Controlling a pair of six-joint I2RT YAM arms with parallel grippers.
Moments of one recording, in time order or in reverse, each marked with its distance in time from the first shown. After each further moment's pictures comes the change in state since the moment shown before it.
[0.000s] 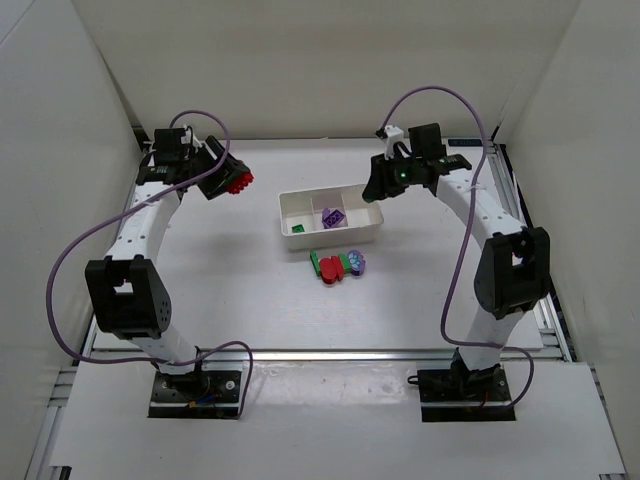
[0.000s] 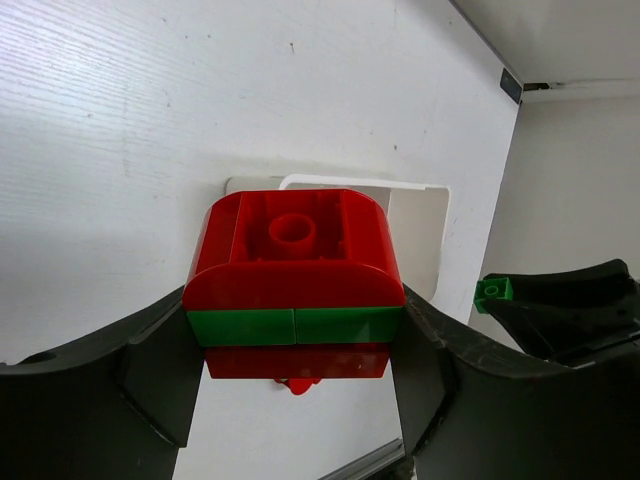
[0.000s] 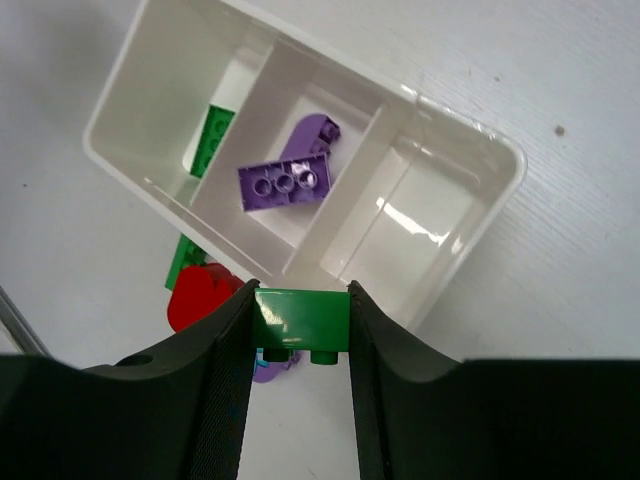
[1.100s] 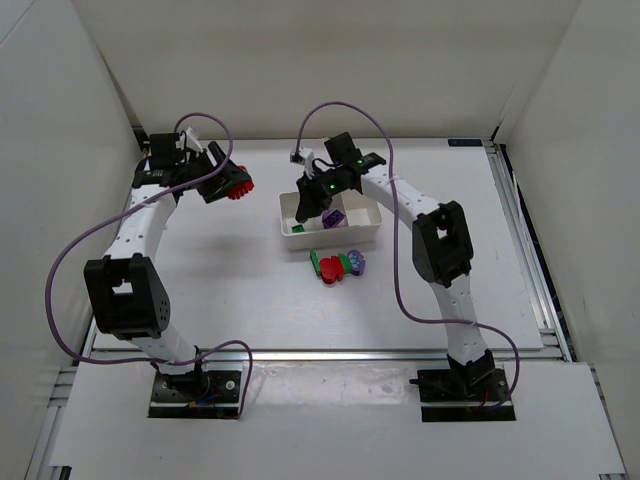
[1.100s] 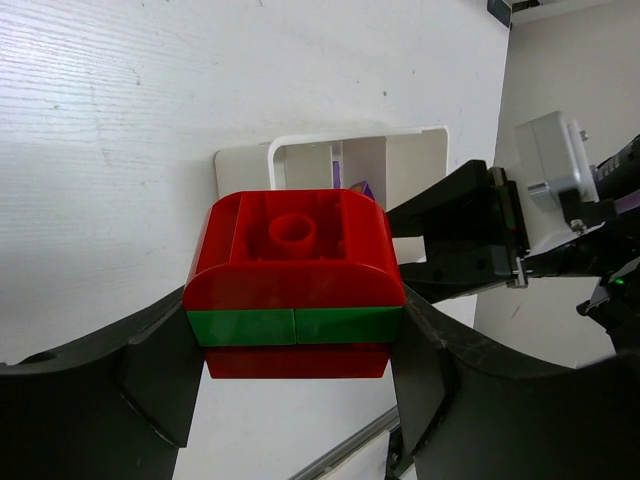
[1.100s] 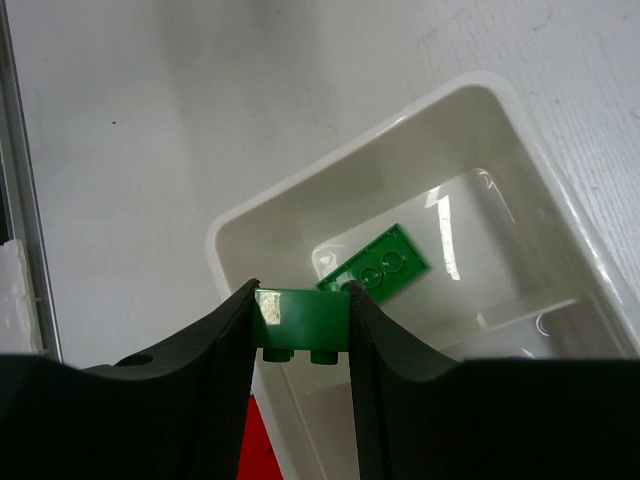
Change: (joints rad) left arm 0.025 -0.005 -0.042 0.017 0.169 0.145; right arm 0.263 0.472 0.440 -0.101 -0.231 -0.206
